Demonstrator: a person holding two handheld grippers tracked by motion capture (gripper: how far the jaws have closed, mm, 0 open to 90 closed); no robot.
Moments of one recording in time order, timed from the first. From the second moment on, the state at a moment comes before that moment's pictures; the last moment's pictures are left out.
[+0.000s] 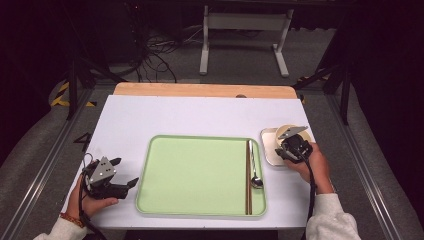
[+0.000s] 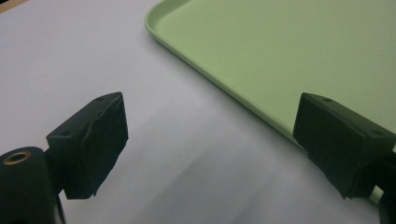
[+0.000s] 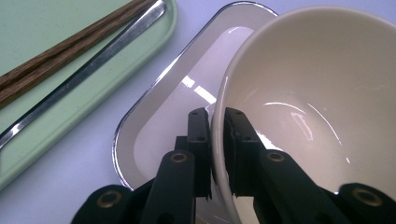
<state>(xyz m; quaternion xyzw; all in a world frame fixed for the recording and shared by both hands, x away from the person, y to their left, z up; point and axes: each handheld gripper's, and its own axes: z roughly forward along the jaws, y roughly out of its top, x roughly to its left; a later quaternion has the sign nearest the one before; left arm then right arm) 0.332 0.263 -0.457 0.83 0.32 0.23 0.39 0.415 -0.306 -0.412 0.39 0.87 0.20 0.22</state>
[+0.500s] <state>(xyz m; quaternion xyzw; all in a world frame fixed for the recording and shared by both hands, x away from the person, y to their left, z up) 0.331 0.264 -0.456 0.83 0.32 0.23 0.39 0.411 -0.305 -0.409 0.38 0.87 0.20 0.24</state>
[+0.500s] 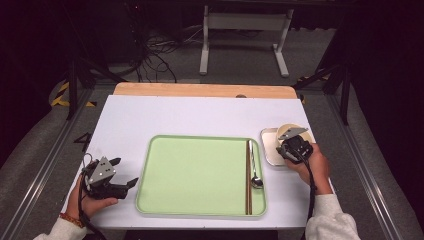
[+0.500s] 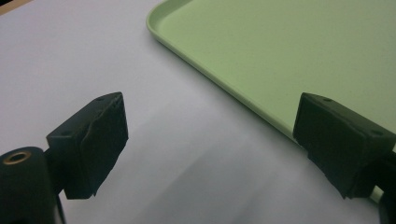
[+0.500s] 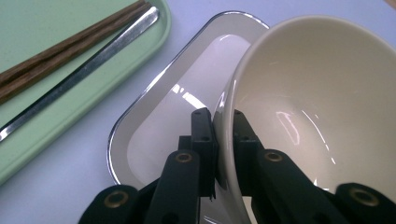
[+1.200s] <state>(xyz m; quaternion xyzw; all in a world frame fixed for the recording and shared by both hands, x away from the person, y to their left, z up) 0.332 0.263 -0.456 0.83 0.31 0.23 0.39 0.399 -0.305 -0.394 0.37 0.85 0.24 0.27</state>
